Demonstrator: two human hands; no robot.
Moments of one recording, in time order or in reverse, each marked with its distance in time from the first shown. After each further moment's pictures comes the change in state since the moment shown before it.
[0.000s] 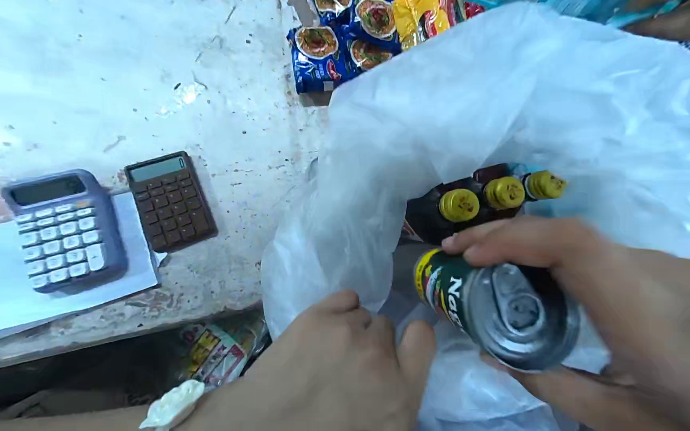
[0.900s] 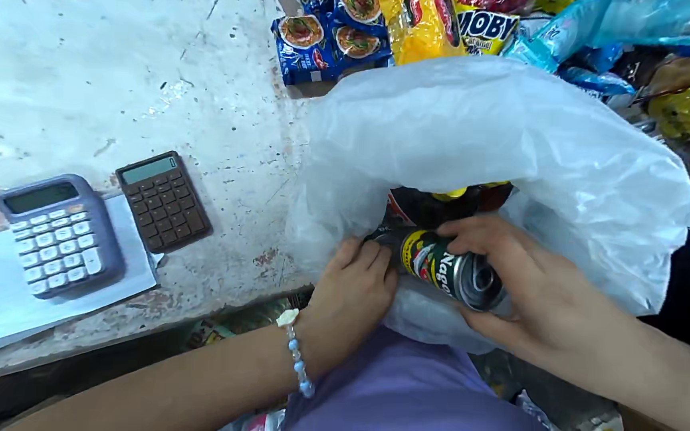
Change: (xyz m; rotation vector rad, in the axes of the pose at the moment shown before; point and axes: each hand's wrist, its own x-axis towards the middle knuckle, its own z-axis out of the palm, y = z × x) left_hand 0.022 -0.021 0.109 0.329 0.216 -0.137; right_hand -0.027 0.025 0.067 -0.054 0.207 0.089
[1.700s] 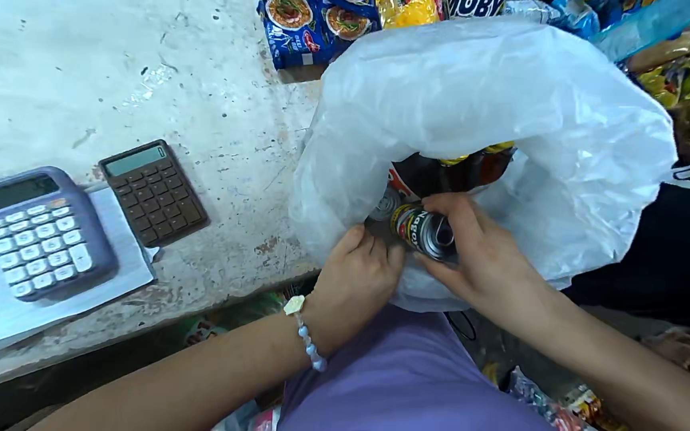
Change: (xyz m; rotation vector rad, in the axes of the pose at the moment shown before) left_hand -0.012 -0.001 0.009 0.010 0.107 0.025; right_hand 0.004 -0.021 0.053 -0.083 0.124 0.230
